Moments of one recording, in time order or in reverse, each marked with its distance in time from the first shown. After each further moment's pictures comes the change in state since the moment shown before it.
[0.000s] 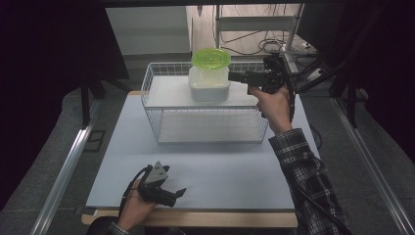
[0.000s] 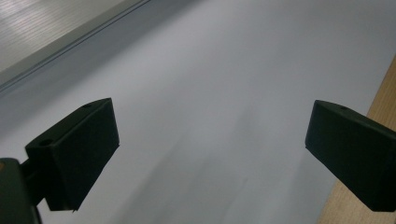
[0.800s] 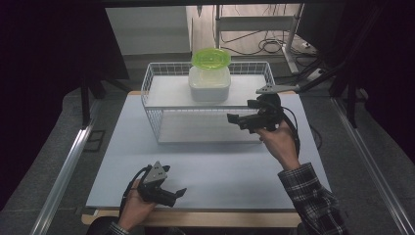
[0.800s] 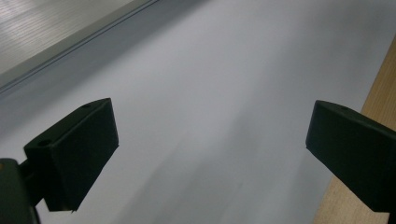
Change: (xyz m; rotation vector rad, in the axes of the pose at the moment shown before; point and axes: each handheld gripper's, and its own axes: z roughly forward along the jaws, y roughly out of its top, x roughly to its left) left arm 0.000 0.000 -0.001 -0.022 -0.017 -0.001; right arm 0.019 -0.077 -0.018 0.102 -0.023 -0.267
